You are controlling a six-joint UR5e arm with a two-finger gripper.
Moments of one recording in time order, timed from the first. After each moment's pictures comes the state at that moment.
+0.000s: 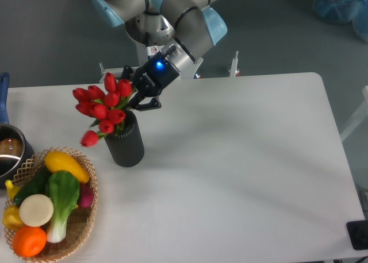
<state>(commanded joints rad) 2.72 -1.49 -2.24 -1.13 0.42 1.57</state>
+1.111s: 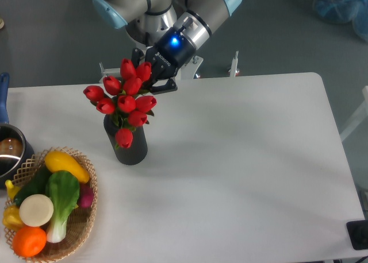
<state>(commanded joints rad) 2.73 -1.40 -2.10 -1.13 0.34 1.28</state>
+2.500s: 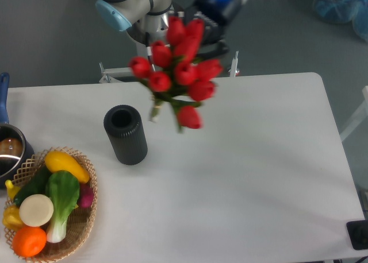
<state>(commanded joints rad) 2.95 -1.52 -1.74 -1.12 0.36 1.08</state>
